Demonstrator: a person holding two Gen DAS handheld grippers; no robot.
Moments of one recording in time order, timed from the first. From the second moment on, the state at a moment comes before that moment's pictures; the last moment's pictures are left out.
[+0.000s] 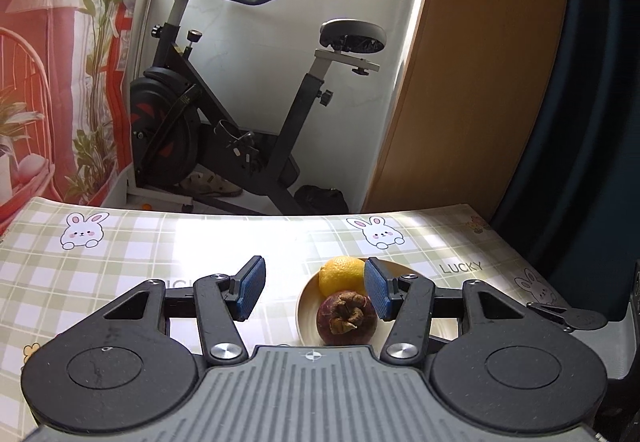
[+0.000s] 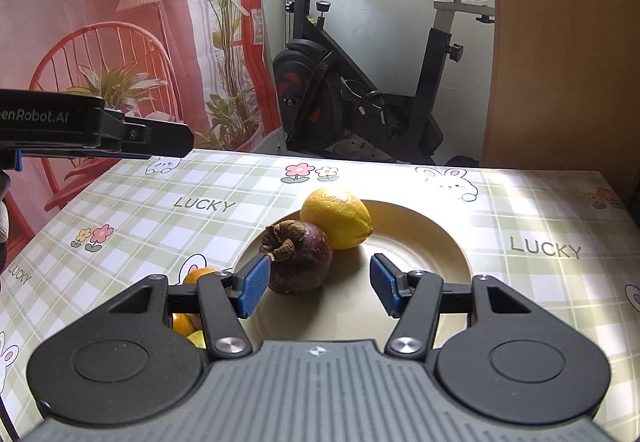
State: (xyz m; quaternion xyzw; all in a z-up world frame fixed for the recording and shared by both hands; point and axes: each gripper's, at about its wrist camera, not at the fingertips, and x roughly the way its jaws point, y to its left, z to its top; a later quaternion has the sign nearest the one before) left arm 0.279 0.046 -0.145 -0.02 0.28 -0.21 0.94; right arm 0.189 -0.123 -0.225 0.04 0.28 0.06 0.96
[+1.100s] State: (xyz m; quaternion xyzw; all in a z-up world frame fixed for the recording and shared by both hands) left arm 0.224 0.095 -0.179 -0.01 0.30 -0.18 0.94; right arm 0.118 -0.056 -0.271 -0.01 0.30 0.13 0.95
